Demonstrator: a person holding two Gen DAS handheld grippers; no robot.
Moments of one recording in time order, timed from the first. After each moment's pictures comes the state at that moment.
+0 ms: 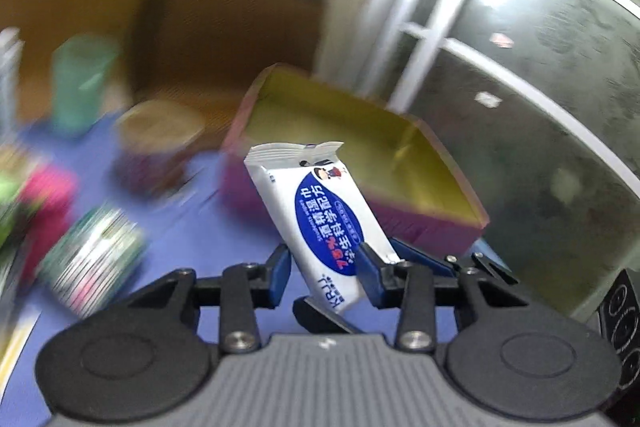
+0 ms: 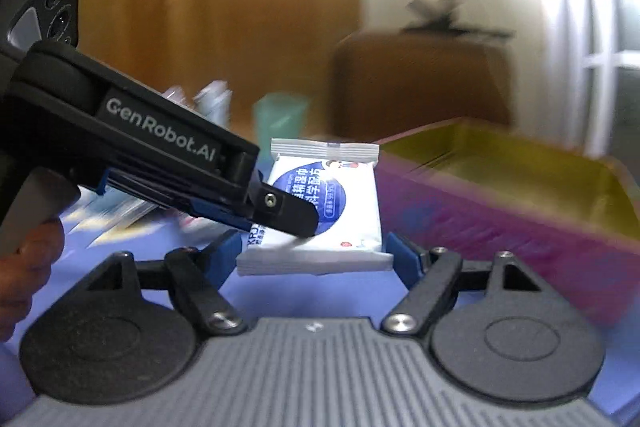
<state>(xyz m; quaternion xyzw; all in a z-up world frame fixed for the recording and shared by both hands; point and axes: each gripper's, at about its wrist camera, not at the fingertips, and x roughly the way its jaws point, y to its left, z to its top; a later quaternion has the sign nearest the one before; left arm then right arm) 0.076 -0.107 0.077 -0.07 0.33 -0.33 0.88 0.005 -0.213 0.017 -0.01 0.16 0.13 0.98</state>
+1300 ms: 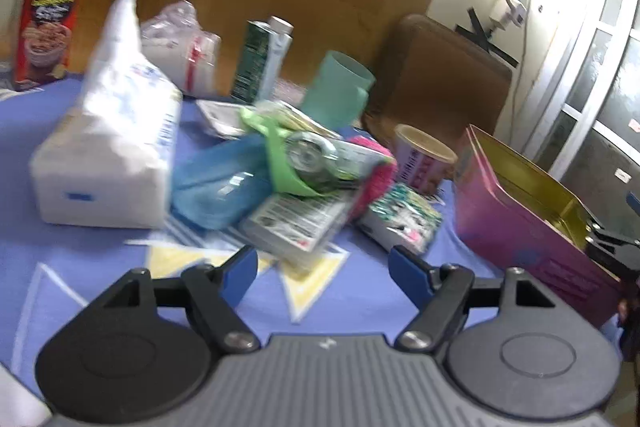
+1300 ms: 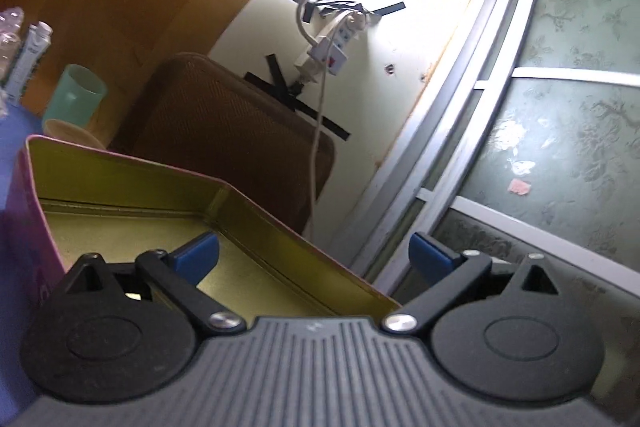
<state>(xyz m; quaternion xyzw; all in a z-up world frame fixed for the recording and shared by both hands) 0.027 0.092 0.009 -0.15 0.29 -0.11 0.94 0.049 -0.280 -0.003 -0.27 0.03 -0.08 0.96</state>
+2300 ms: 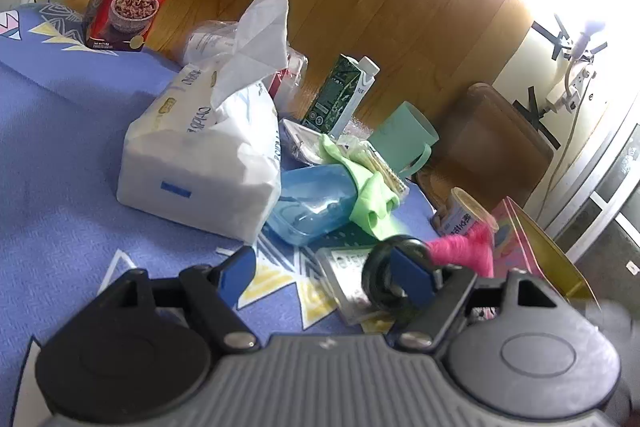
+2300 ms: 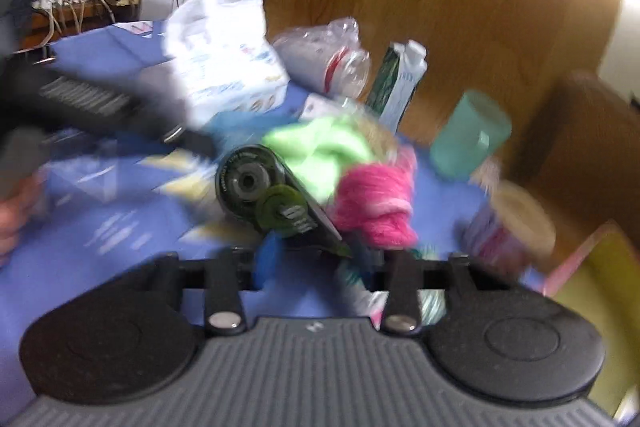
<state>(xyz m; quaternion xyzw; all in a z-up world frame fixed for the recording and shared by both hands) 0.025 0.150 -0.004 -0.26 0.26 -0.05 0.93 0.055 -0.081 0.026 -0.22 0.25 0.35 0.88</state>
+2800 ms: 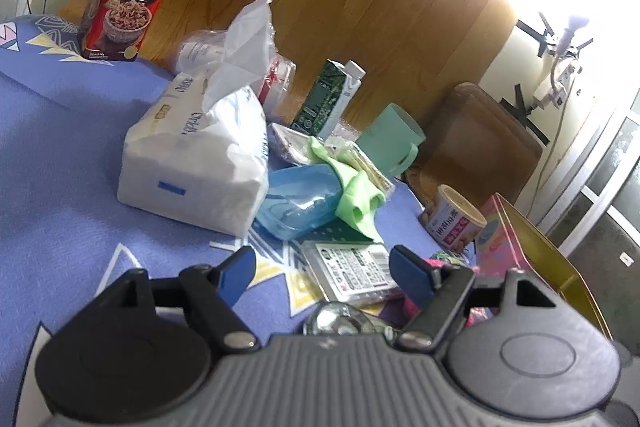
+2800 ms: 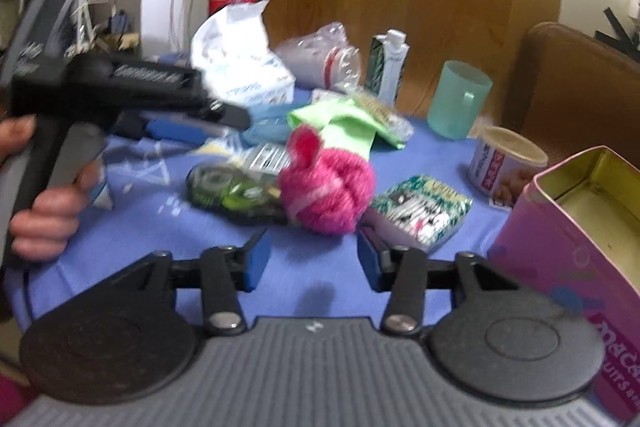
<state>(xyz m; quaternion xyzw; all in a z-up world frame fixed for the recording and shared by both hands) 0.011 0.144 0.003 -0.25 0.25 -0.07 0.93 0.008 -0.115 0.015 -0.12 0.24 0.34 0.90</state>
